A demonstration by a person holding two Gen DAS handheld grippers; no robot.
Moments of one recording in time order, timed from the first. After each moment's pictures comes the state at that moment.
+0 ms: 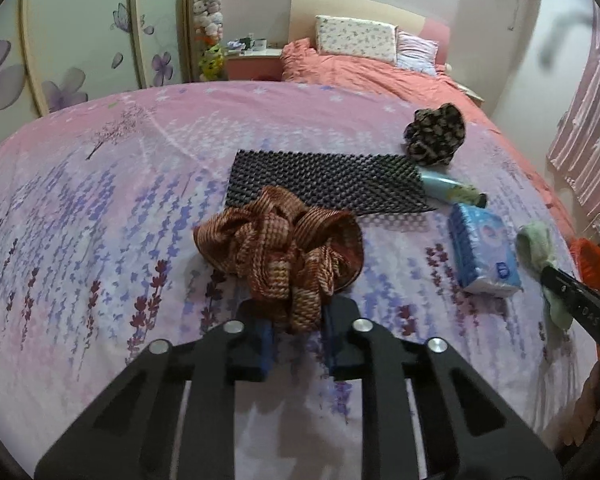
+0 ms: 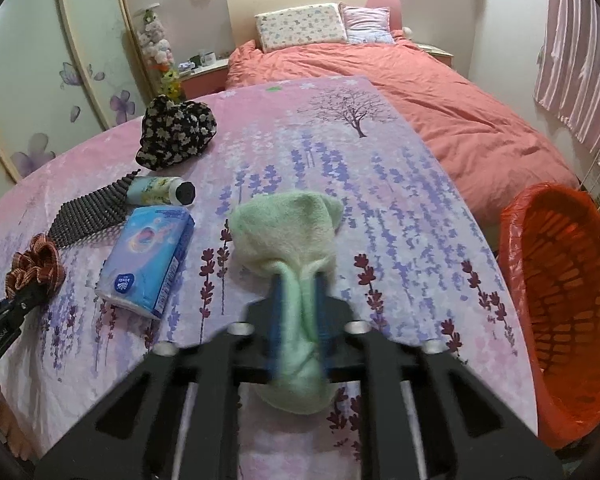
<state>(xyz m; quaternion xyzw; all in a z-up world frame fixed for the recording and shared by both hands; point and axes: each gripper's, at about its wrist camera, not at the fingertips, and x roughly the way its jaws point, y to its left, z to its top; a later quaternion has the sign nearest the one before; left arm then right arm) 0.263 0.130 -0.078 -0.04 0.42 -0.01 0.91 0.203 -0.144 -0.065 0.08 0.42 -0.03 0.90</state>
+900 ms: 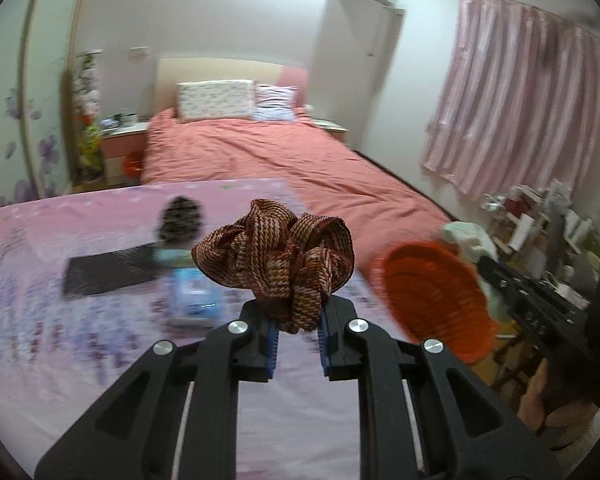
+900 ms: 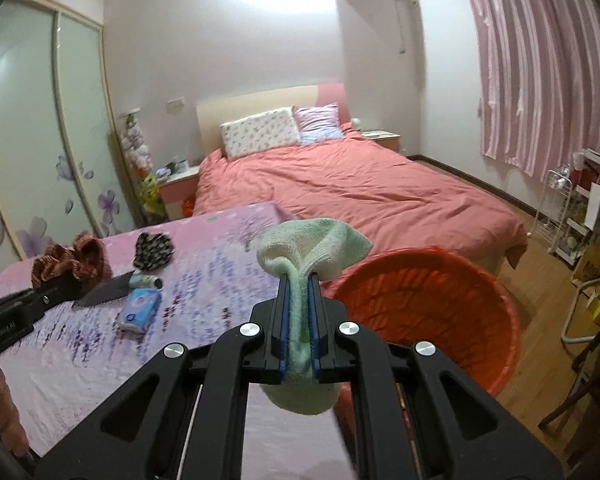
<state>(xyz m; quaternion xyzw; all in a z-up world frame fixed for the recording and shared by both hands) 0.171 -0.040 0.036 -0.02 0.30 -0.24 0.92 0.063 -0.249 0.034 0.11 0.24 -0.11 0.96</state>
